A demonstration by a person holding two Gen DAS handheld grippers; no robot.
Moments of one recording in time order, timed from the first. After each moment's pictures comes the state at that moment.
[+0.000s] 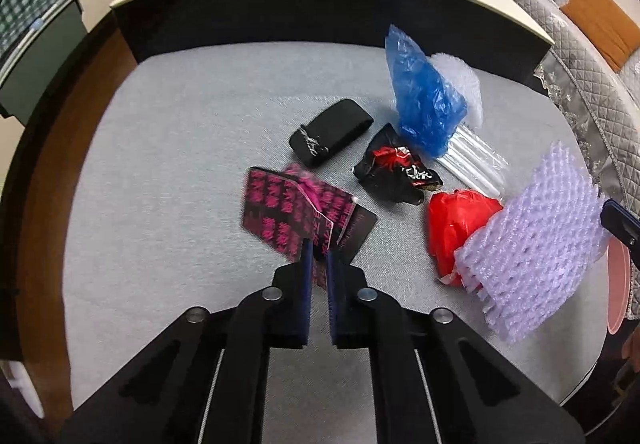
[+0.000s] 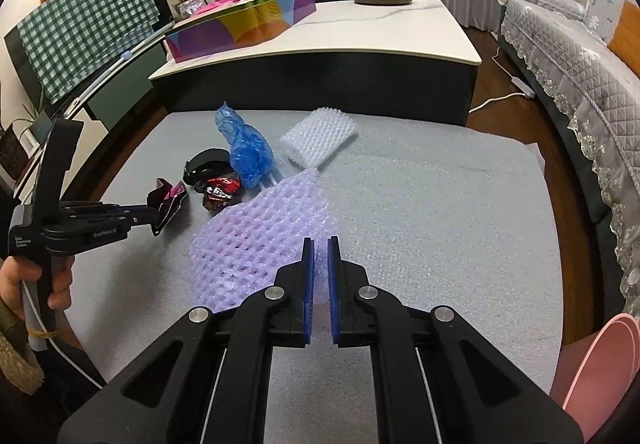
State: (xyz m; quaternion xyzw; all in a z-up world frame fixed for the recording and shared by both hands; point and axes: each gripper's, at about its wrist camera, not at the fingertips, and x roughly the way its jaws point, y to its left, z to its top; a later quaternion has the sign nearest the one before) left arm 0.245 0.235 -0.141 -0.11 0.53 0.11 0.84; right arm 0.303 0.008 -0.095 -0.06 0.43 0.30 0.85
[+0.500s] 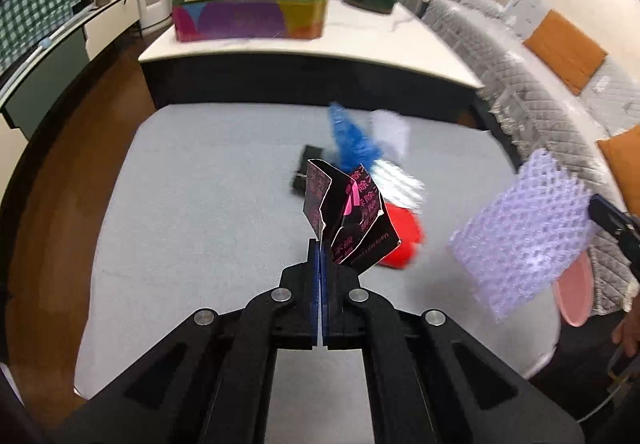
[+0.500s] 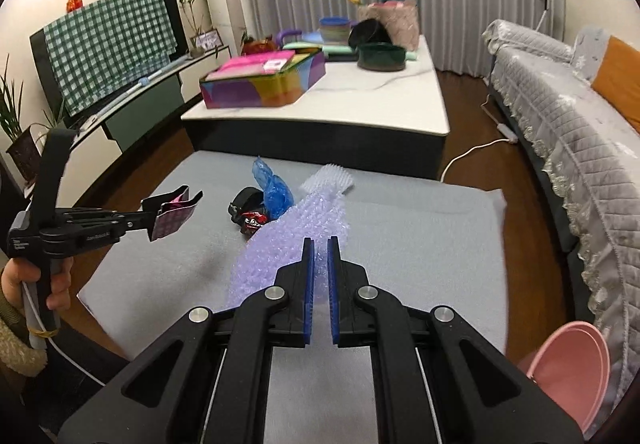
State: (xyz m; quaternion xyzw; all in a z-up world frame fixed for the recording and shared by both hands) left arm 0.170 0.197 -0.041 -0.12 0.45 0.07 0.88; right arm 0.228 -0.049 -0.004 -0.05 0.35 0.29 0.89
